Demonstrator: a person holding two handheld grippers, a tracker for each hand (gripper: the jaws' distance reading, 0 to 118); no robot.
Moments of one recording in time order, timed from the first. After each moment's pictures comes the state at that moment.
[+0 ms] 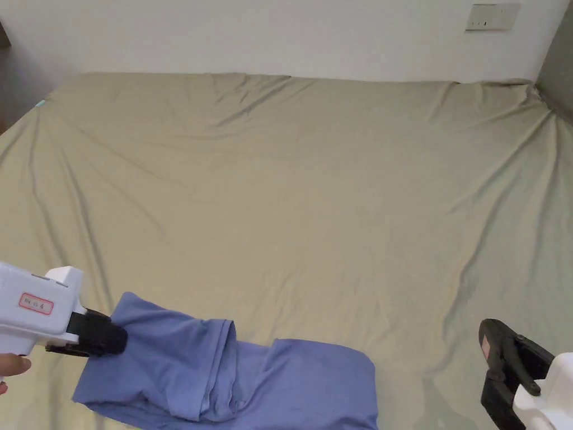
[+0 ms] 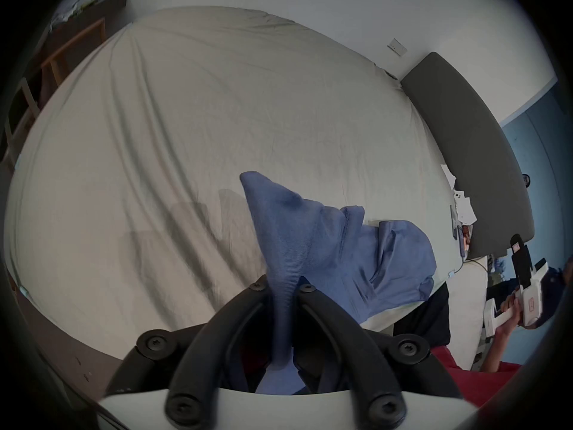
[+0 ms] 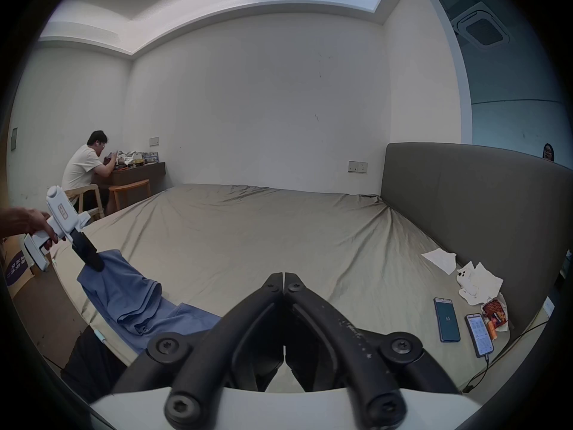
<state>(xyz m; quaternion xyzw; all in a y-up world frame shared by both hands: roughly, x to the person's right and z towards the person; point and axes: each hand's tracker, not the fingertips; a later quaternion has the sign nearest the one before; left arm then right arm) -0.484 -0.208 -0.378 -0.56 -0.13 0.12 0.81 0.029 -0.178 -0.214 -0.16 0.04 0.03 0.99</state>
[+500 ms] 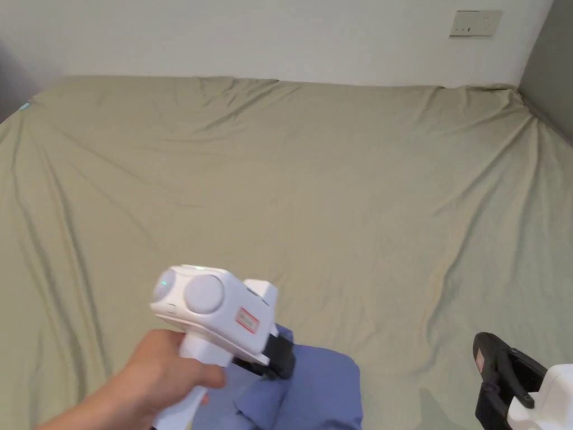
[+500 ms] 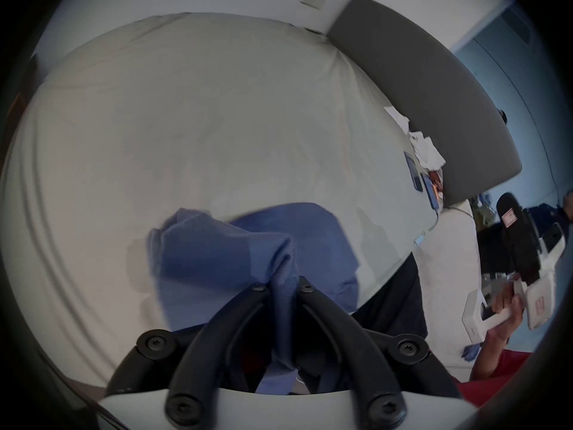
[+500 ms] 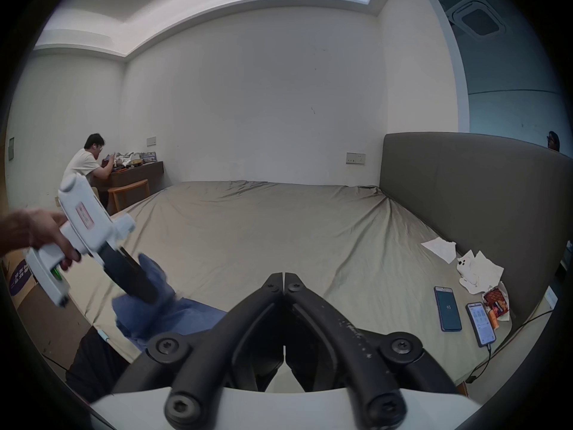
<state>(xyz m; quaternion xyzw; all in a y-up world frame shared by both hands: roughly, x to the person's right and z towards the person) -0.227 -0.233 -0.387 -0.58 -0.30 0.04 0.75 0.046 -0.181 -0.203 -0.18 0.02 0.02 0.98</state>
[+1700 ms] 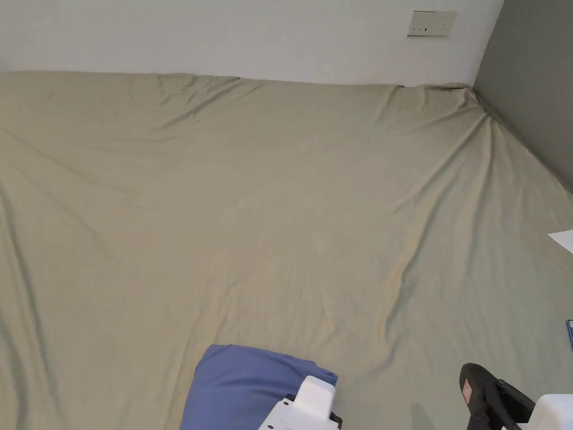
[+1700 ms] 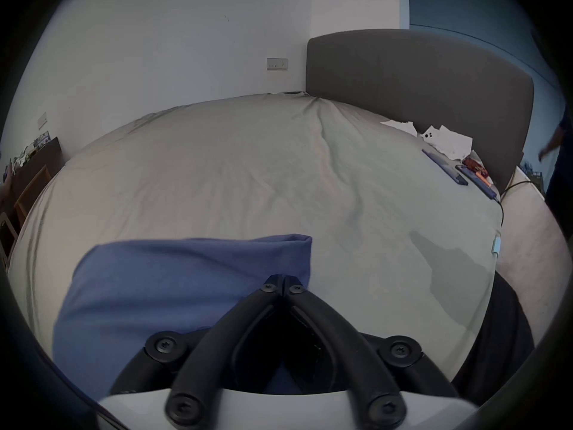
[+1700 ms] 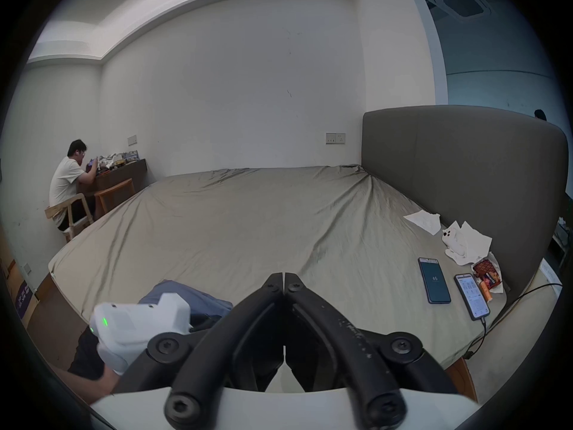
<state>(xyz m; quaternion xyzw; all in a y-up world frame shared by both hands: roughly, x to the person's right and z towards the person) -0.099 -0.384 -0.293 -0.34 -0.21 -0.08 0.91 0.081 -0.198 -0.189 -0.22 -0.01 -0.02 0.98</state>
